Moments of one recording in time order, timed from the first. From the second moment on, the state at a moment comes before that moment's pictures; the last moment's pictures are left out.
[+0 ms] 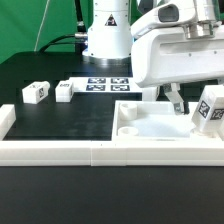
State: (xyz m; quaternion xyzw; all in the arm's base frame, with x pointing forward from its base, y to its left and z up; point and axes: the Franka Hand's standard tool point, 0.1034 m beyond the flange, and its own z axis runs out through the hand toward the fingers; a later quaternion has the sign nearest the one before) arm 0.631 0.114 0.065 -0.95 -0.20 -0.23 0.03
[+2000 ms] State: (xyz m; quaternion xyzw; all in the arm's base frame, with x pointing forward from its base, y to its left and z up) arm 0.635 0.125 0.091 -0.98 -0.20 0.05 0.04
